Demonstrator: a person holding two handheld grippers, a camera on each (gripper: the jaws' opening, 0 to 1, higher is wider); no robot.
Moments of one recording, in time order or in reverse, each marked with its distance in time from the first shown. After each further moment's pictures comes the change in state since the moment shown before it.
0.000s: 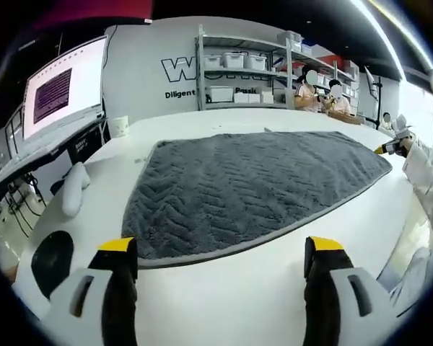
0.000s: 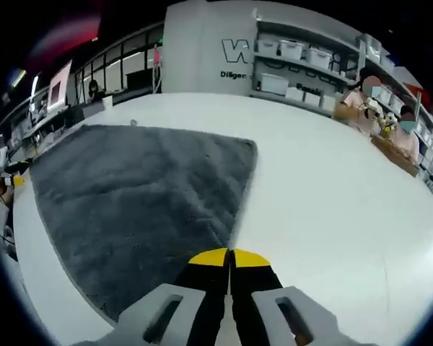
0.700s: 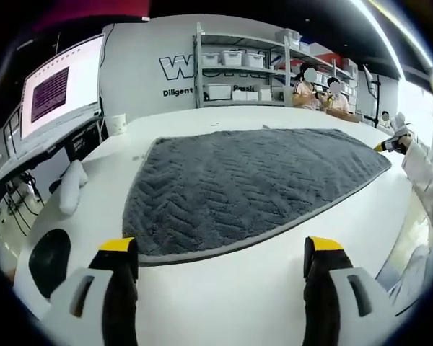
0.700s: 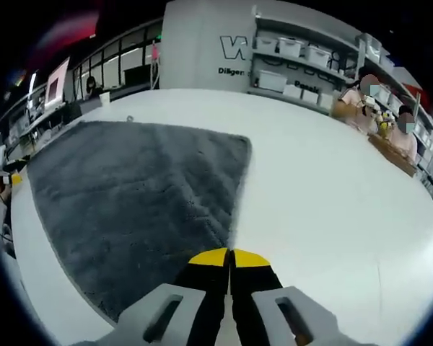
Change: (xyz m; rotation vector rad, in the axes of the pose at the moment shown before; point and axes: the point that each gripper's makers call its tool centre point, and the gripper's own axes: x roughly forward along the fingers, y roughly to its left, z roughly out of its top) left arm 0.001 -0.002 -0.006 0.003 0.015 -0.011; right arm -0.004 -0.011 -0.006 -0.010 0.026 -0.022
